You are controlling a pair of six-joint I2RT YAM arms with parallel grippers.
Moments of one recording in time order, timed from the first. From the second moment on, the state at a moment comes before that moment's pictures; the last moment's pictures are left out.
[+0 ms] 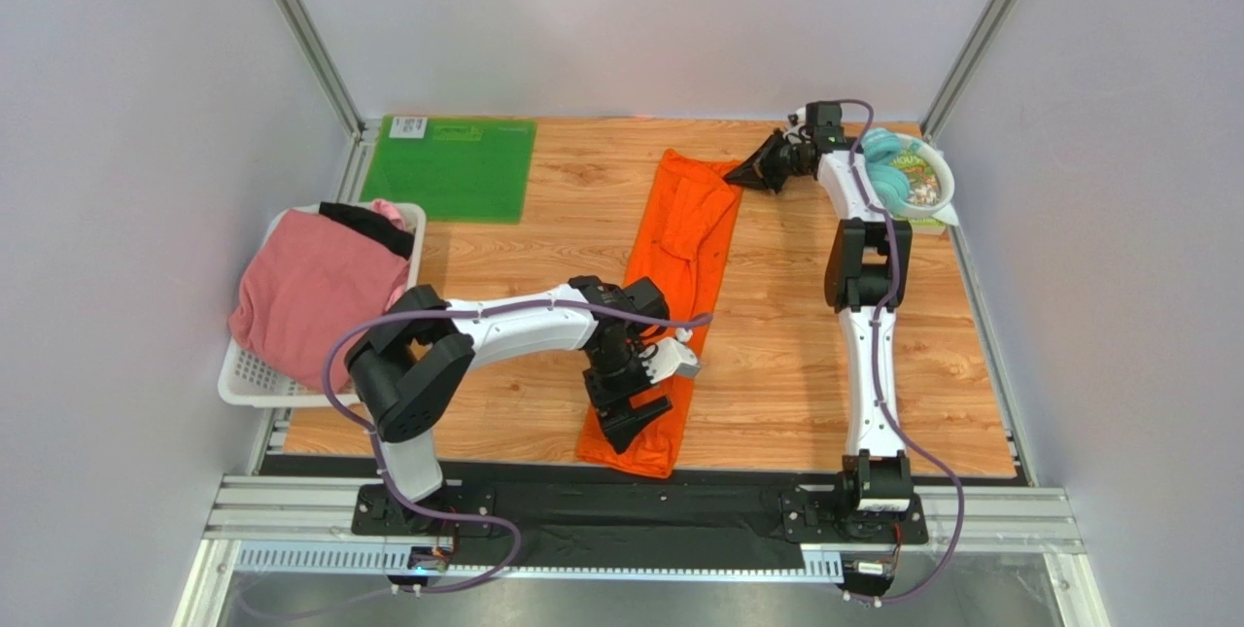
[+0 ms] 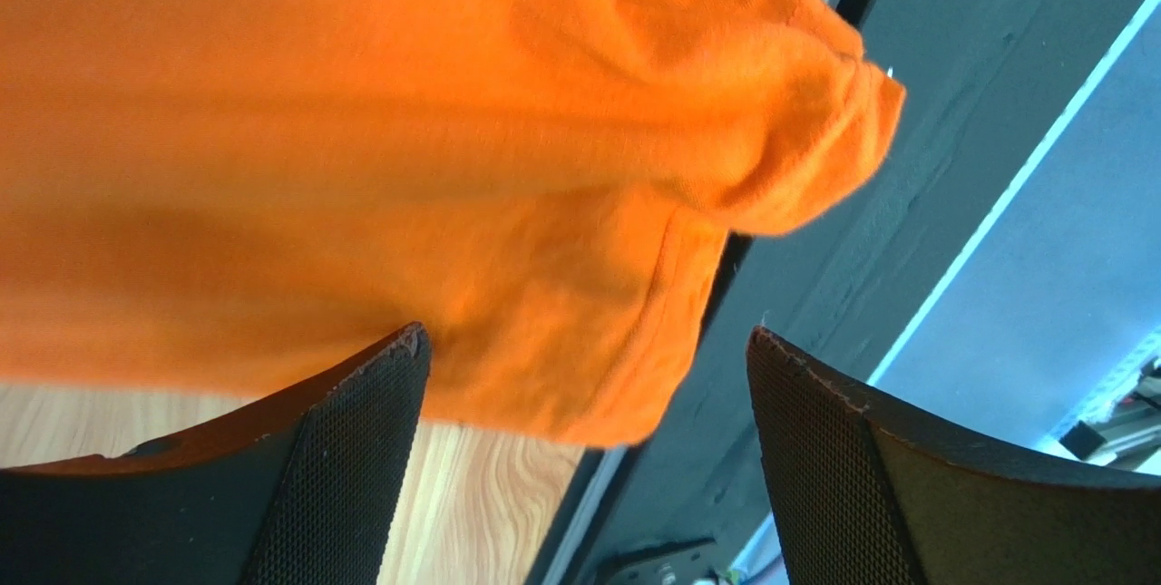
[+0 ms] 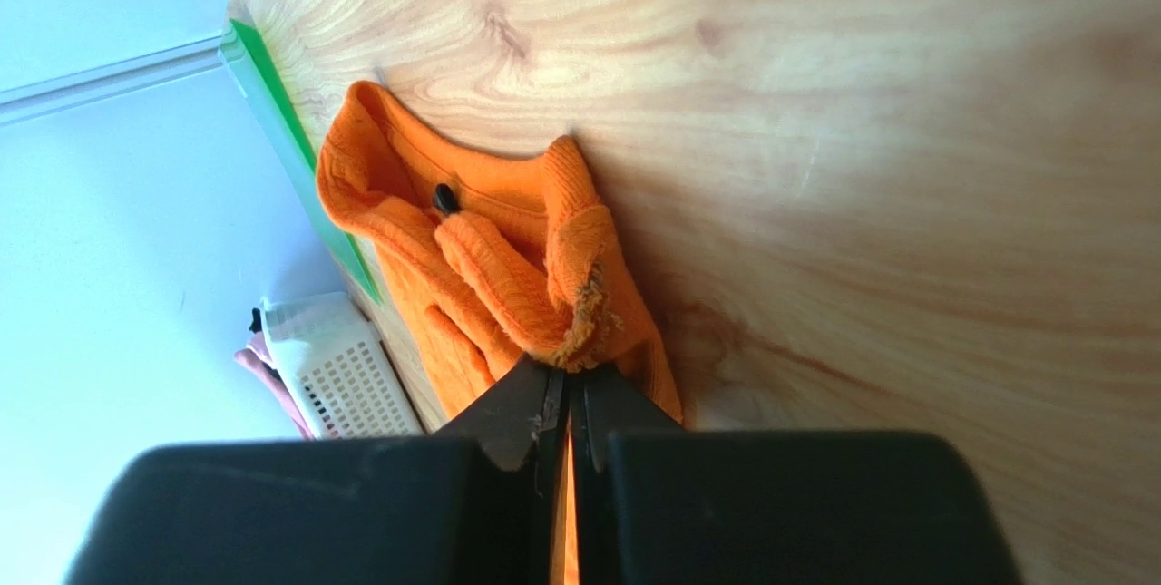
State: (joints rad) left arm -0.95 1.79 1.16 -0.86 0.46 0.26; right arm -0.02 2.83 2.57 -0.65 -0.76 0.76
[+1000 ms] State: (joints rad) left arm -0.79 1.52 1.03 -0.94 0.39 0.26; right arm 0.56 1.28 0.65 -0.61 -0.48 0.88
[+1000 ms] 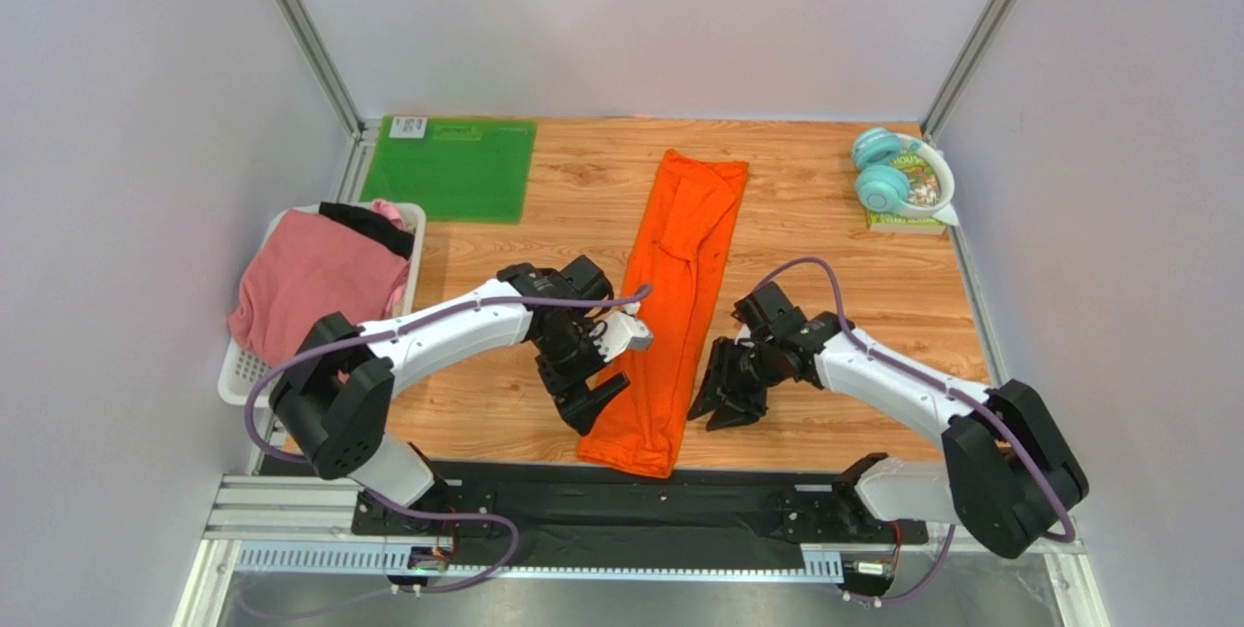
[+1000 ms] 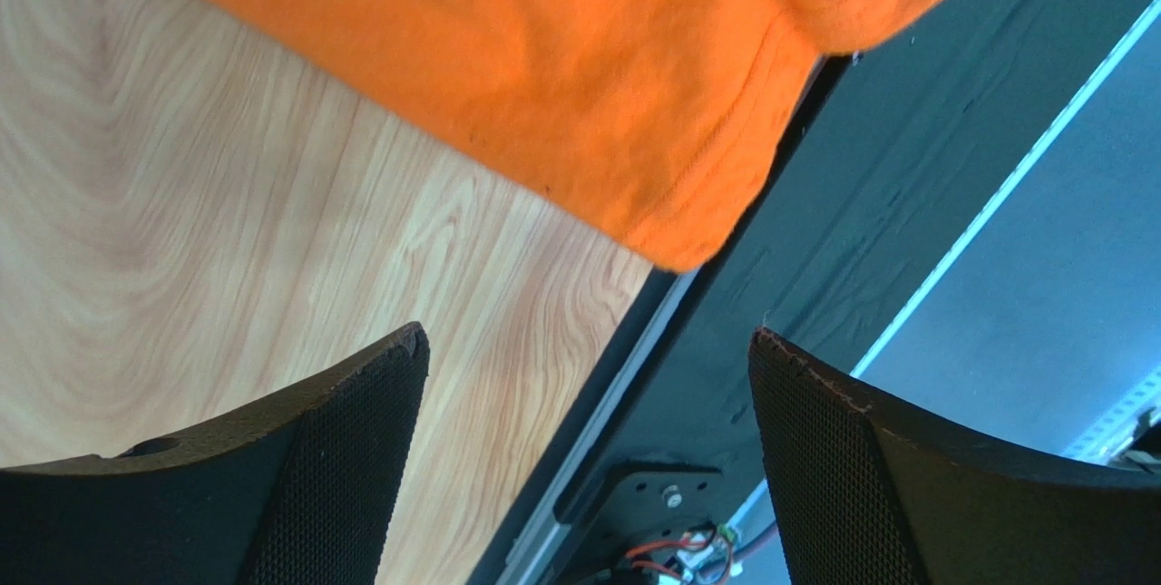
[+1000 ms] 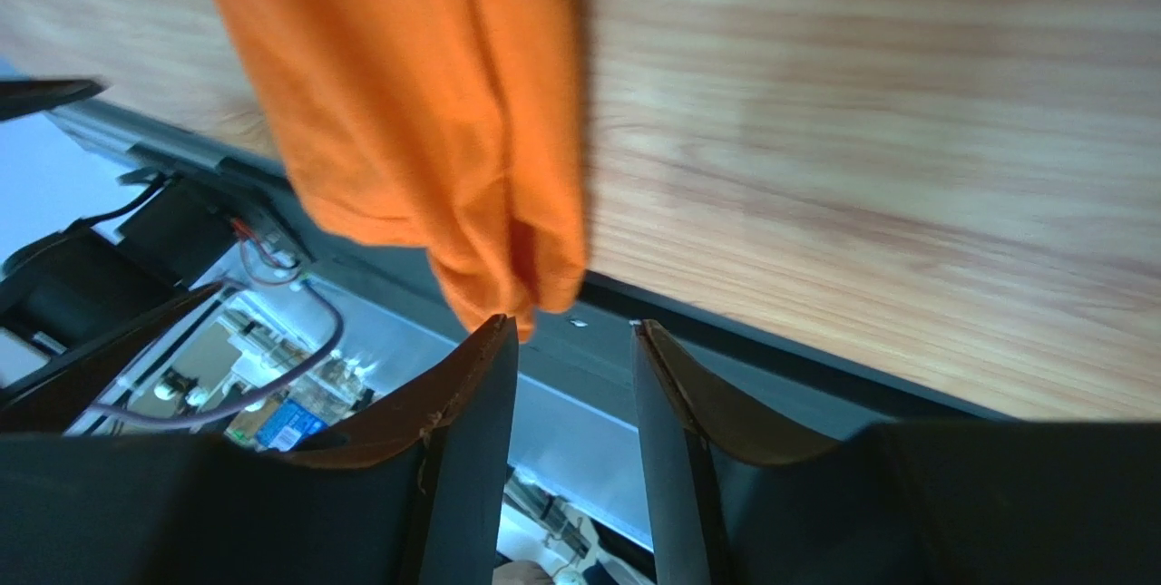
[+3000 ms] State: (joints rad) left arm -0.92 1.77 1.06 -0.89 0.44 0.11; right arm 0.83 1.41 0.42 -0.11 -0.54 1.24
